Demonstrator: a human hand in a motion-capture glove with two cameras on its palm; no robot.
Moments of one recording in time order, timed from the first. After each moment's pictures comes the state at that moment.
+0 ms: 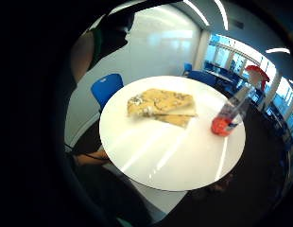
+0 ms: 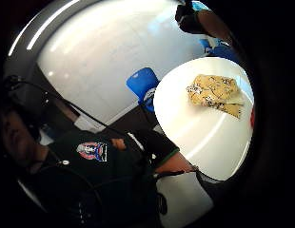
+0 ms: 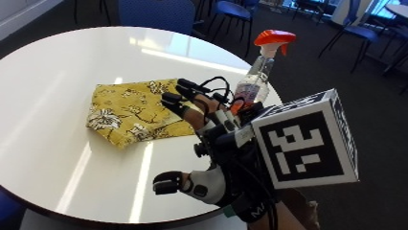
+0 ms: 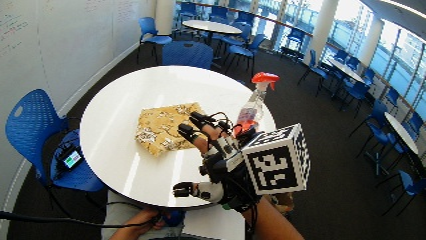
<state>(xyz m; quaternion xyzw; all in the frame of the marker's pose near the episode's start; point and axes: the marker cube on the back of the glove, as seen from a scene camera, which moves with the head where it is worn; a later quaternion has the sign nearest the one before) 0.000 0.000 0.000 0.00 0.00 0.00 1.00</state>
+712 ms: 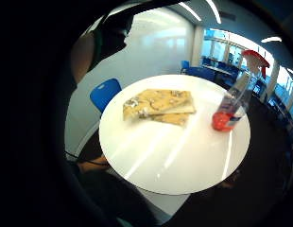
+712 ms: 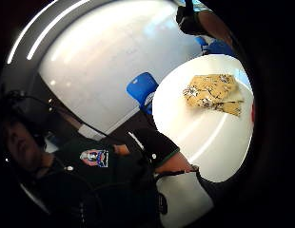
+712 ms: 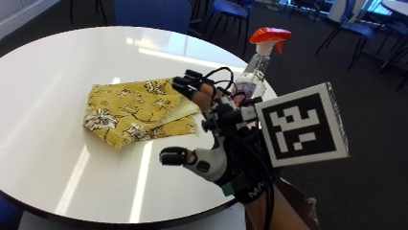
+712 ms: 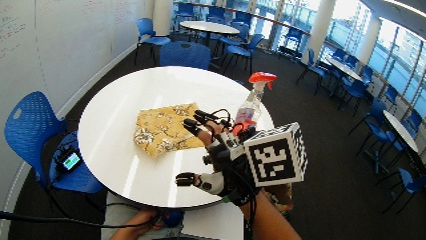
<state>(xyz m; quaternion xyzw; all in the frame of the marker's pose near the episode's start) 0.029 -0.015 0.005 0.02 -0.02 0.05 1.00</state>
